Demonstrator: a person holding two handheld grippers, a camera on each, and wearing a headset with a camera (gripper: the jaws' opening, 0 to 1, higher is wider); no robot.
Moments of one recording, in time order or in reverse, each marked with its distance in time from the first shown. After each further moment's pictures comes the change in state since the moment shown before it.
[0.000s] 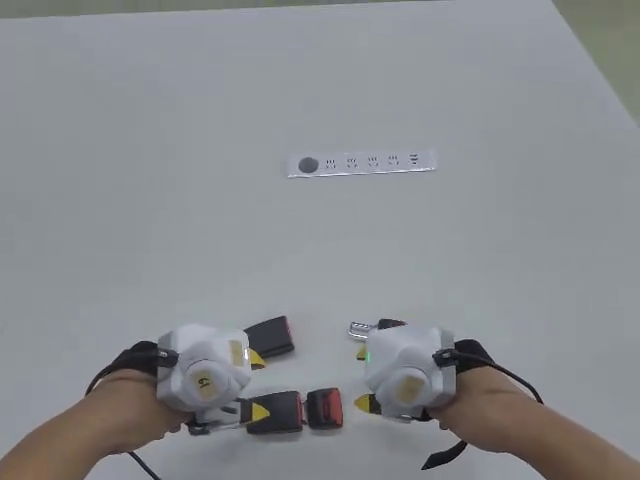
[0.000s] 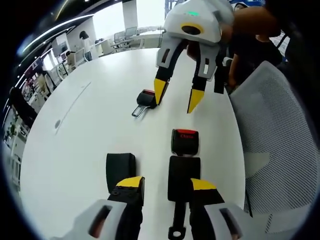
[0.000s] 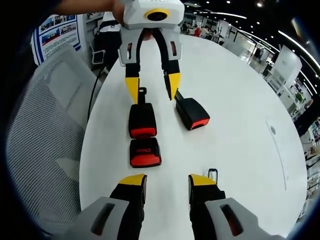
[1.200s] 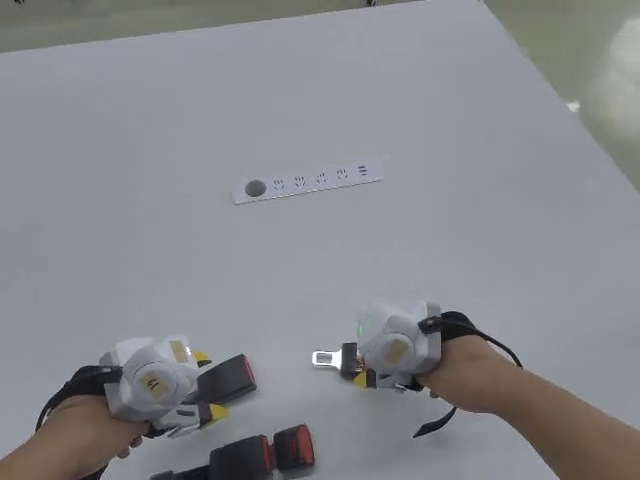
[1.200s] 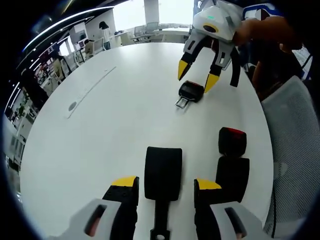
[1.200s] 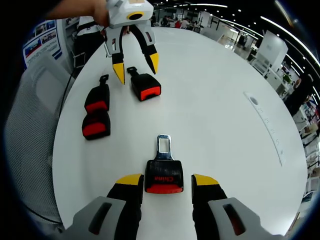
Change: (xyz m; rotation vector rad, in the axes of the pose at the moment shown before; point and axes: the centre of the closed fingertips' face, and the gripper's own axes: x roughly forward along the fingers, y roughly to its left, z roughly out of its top) left arm 0.019 0.073 -0.011 -0.118 0.031 0.084; right arm 0.004 -0.079 -0.057 0.124 0.049 -0.076
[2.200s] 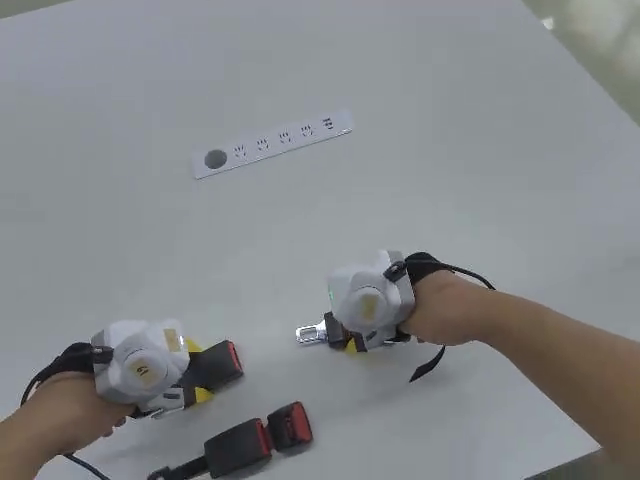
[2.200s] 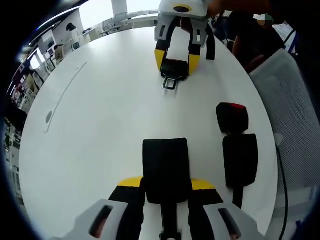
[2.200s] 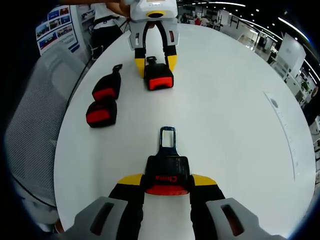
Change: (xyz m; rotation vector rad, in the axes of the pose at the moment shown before) left arm 0.025 0.002 -0.005 0.204 0.138 -0.138; right arm 0.012 0.005 -0.011 -0.095 0.033 0.160
